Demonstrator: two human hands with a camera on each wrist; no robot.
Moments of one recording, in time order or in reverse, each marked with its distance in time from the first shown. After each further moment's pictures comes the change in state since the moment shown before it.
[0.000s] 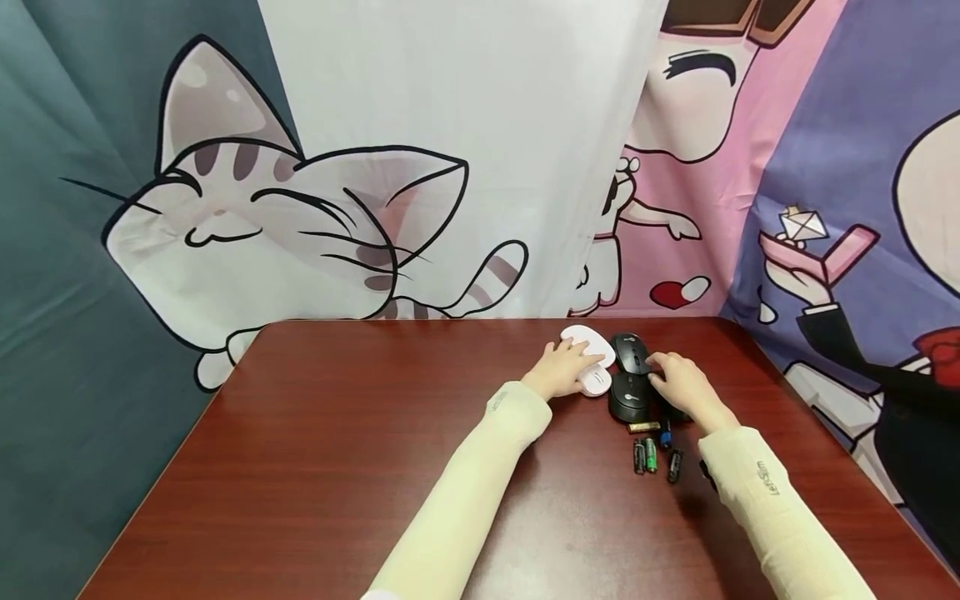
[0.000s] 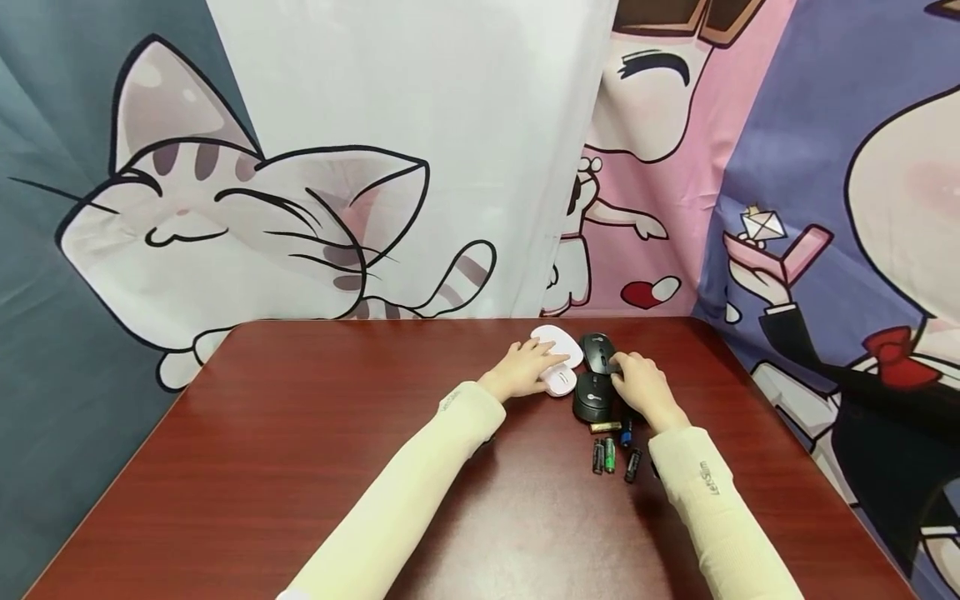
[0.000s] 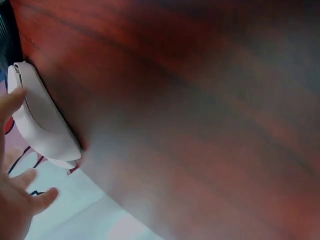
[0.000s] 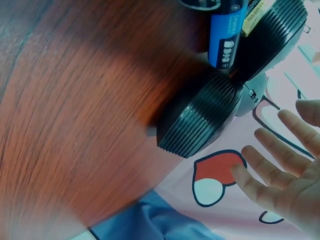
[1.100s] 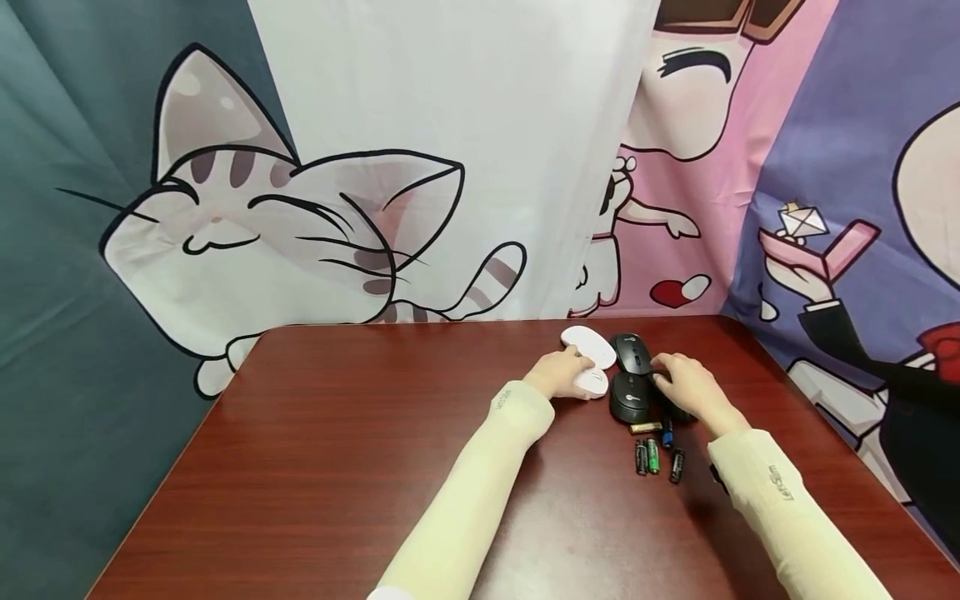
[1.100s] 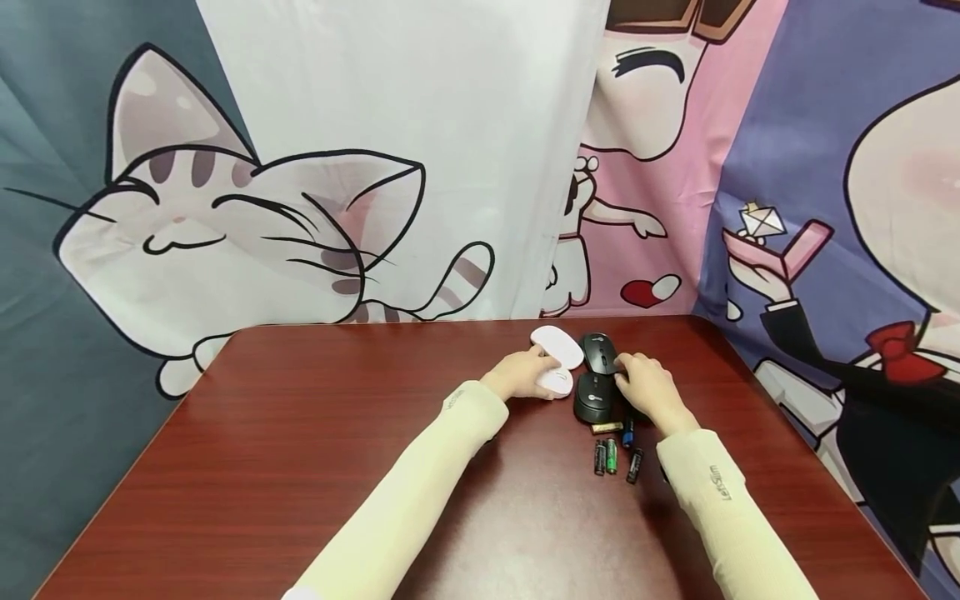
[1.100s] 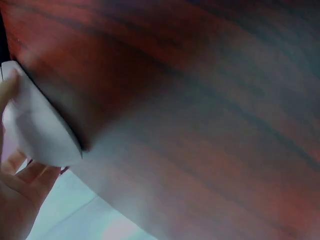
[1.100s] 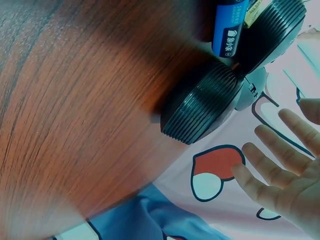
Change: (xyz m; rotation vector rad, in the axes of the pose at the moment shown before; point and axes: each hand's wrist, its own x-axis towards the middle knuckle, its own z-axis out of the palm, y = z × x) left_hand 0.003 -0.001 0.001 -0.061 -0.045 -0.033; right_hand -0.005 0.000 -0.008 0.000 -0.024 0.009
